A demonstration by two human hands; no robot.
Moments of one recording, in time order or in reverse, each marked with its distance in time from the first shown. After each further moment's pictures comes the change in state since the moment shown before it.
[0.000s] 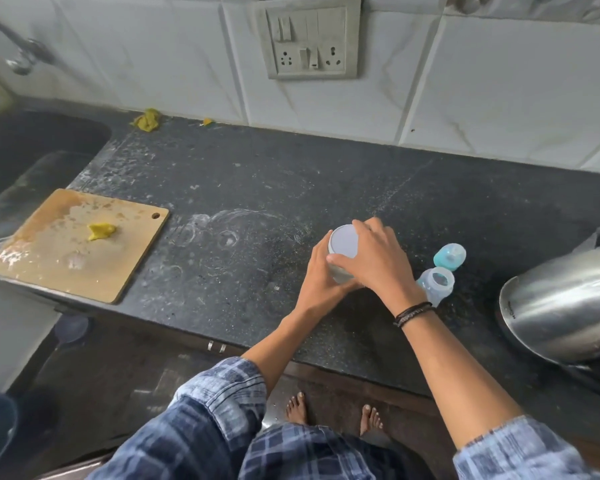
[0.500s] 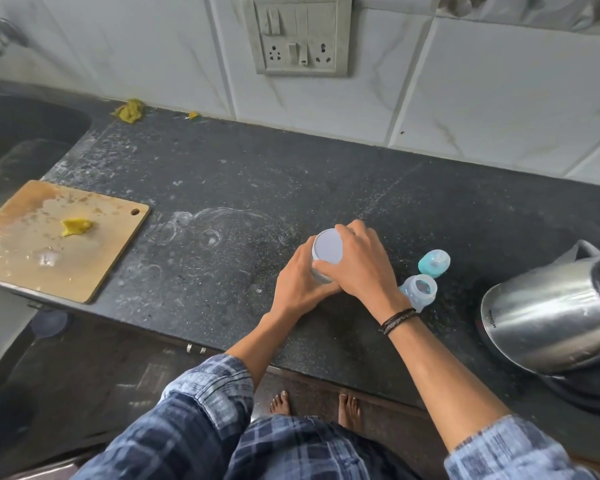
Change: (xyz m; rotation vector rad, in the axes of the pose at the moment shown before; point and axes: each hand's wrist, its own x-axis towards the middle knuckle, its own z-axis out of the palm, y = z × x) left_hand 0.012 -0.010 -0.002 0.239 0.103 0.046; right_hand 0.002 0.004 -0.002 -0.015 0.014 -0.082
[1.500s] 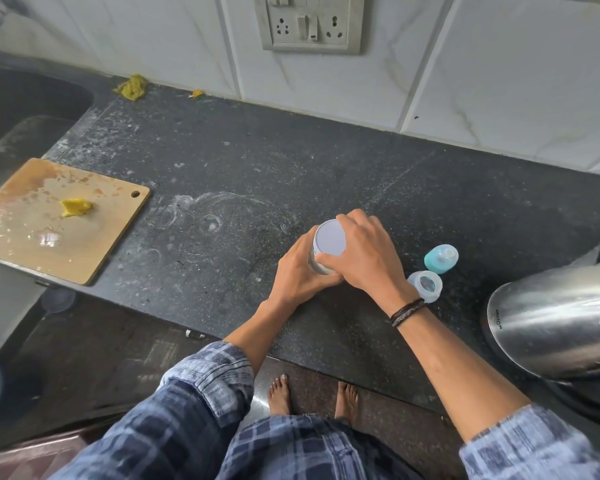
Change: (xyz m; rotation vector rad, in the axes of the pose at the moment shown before) left_hand 0.004 -0.008 0.005 -0.007 0.030 -0.009; right_hand 0.009 0.012 -0.001 -0.007 -0.015 -0.098
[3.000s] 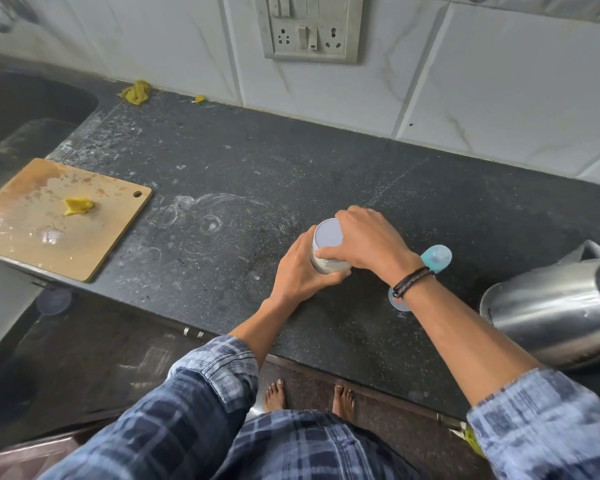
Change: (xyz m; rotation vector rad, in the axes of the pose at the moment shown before) left_hand -0.002 0.008 0.003 0.037 0.027 -0.003; right_hand 0.019 -0.001 -0.027 -0.170 -0.179 -0.099
